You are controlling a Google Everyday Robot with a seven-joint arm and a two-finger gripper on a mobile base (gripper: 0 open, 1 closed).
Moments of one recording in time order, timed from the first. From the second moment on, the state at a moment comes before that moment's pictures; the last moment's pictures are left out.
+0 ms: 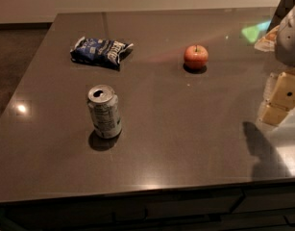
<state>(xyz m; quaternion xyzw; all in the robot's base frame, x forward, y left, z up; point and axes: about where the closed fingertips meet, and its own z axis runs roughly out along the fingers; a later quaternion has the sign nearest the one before) 0.438 -0.217 0.977 -0.60 0.78 -0.04 0.16</state>
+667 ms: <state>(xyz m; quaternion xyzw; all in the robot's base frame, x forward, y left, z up) 0.447 -0.202 0.974 -0.61 0.77 -0.02 0.18</state>
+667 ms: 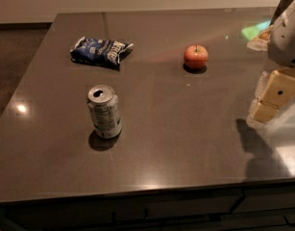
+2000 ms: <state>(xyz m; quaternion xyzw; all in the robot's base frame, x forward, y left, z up) 0.490 -0.047 0.917 -0.66 0.70 0.12 0.24</state>
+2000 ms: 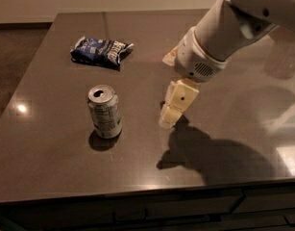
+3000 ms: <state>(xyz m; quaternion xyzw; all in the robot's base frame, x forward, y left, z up) 0.470 0.066 0.901 -0.71 0.63 0.20 0.23</state>
